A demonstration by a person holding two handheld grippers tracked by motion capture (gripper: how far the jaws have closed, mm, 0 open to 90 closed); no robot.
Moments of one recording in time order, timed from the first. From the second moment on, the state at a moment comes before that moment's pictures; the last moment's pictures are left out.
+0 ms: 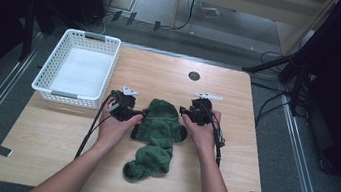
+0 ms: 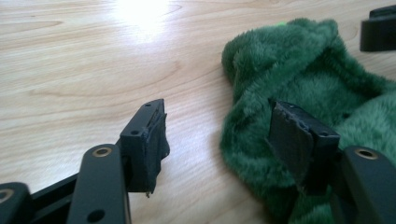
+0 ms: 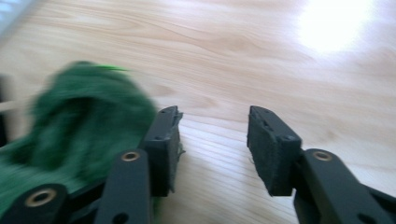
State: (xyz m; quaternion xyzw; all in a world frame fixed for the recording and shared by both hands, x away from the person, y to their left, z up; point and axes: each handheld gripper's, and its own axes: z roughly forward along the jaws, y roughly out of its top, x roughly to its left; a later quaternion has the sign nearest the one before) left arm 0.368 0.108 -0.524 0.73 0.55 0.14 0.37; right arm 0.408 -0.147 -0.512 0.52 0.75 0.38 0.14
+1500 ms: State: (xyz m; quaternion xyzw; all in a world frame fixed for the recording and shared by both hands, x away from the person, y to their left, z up) left arm 0.420 0.085 -0.531 0.75 0.54 0.05 0.38; right arm 0.424 -0.133 -0.523 0.52 0.76 0.38 0.09
